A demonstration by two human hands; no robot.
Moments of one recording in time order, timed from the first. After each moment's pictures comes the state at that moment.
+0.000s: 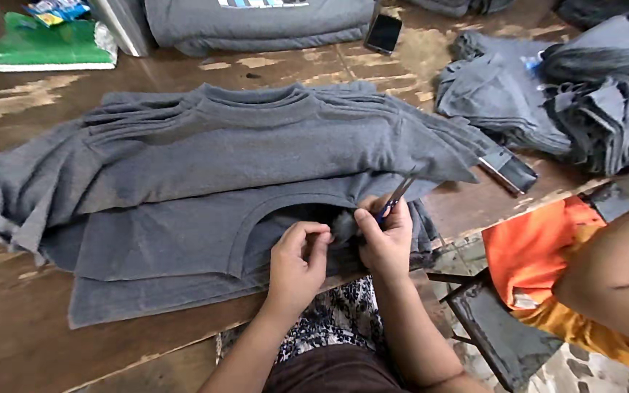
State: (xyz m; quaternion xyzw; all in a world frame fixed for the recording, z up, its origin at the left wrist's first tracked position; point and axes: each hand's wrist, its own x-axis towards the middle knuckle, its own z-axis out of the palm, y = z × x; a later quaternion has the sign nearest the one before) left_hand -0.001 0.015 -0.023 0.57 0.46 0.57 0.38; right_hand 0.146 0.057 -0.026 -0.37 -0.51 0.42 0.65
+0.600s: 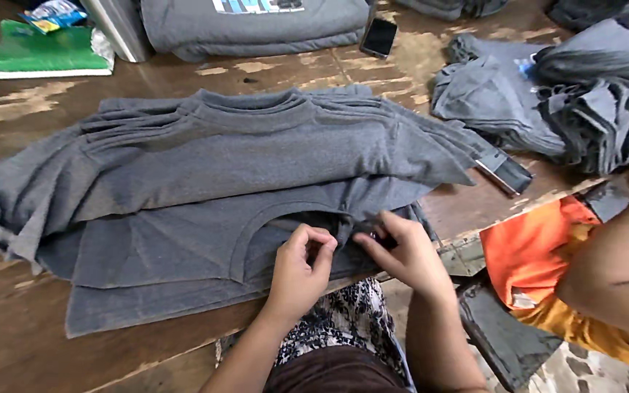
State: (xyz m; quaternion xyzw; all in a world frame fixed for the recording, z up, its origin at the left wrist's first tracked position) left_hand -0.001 0.015 -0.013 0.56 0.45 0.54 0.44; right_hand 0.204 0.047 0.002 -0.51 -0.78 0.22 0.29
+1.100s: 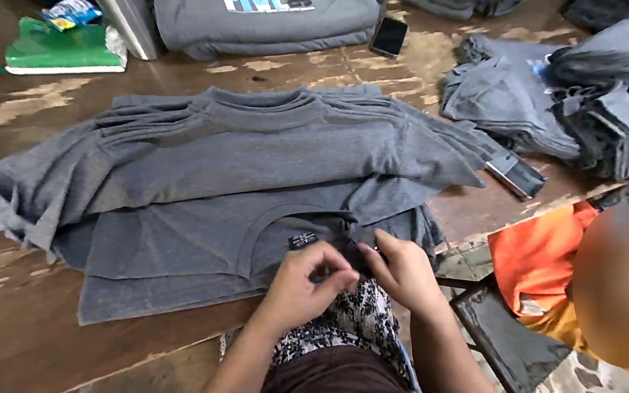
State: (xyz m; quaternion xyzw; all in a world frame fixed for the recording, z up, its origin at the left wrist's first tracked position) left_hand -0.025 0.003 -0.013 0.64 0.28 0.53 0.48; right_hand 0.187 0.025 -0.010 -0.52 -0.79 0.14 0.28
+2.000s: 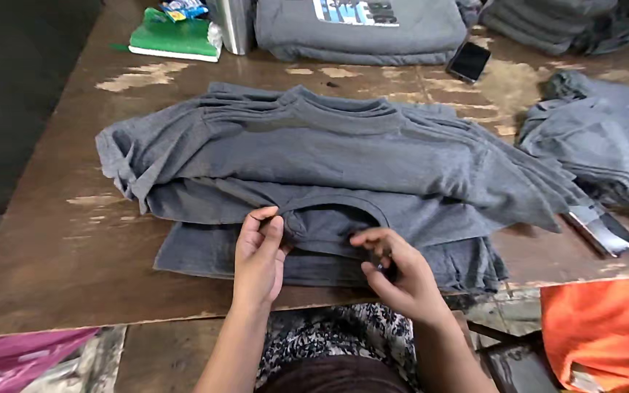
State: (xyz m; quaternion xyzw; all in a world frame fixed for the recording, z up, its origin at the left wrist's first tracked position) left_hand -0.102 -0.009 0.003 0.23 0.45 0.72 0.49; right_hand 0.124 0.046 -0.013 -0.26 -0.81 0.36 0.39
